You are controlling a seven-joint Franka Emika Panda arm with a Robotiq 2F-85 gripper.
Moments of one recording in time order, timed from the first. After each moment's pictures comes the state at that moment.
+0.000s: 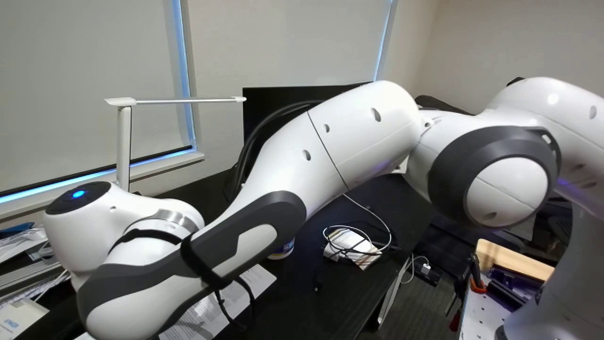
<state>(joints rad) 0.60 1.16 0.13 -0.99 -0.18 2.12 0.55</state>
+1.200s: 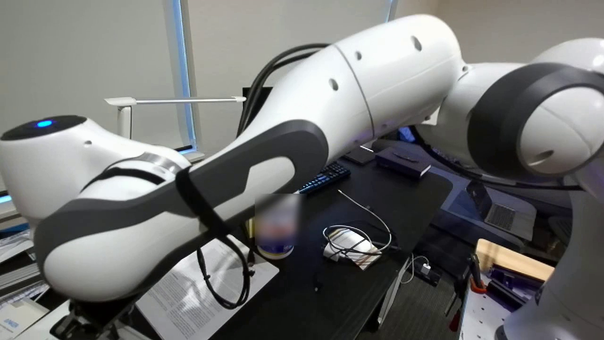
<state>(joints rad) 0.60 0.97 0.16 -1.10 -0.18 2.11 0.51</state>
